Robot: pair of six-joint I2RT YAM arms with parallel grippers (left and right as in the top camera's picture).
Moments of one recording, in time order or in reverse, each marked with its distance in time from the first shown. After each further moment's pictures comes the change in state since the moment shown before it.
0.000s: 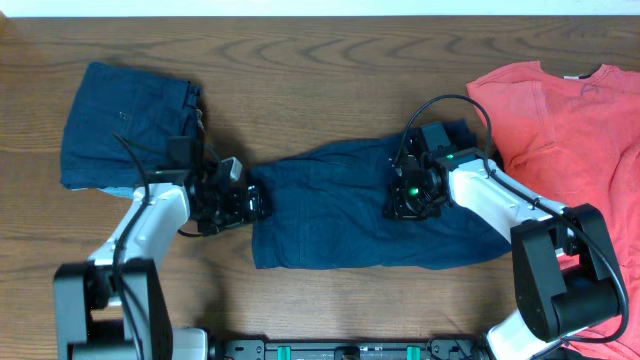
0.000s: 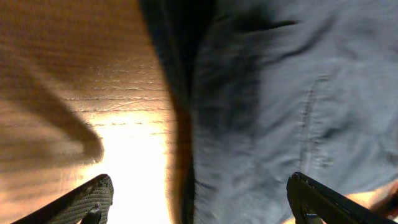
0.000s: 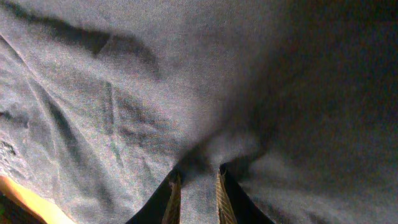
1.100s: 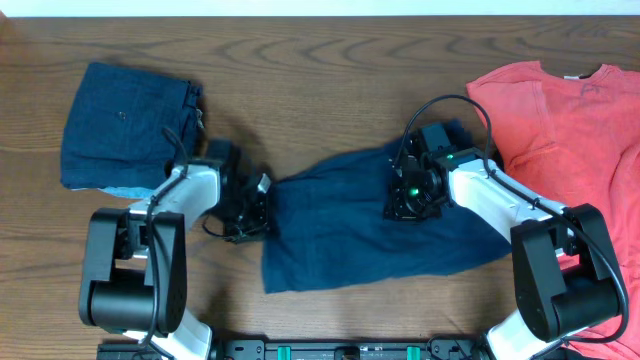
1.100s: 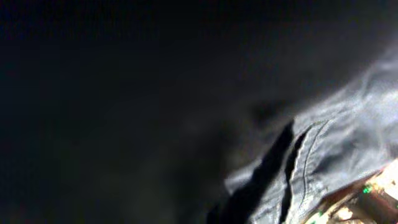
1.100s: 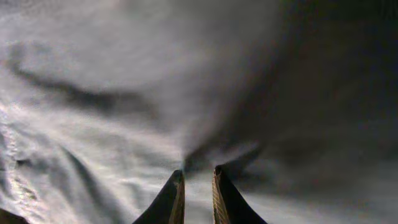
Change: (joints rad) left arm -0.145 0.183 0.108 -0.189 0.018 -0.091; right arm -0.003 0.000 0.000 -0.016 0.003 0.001
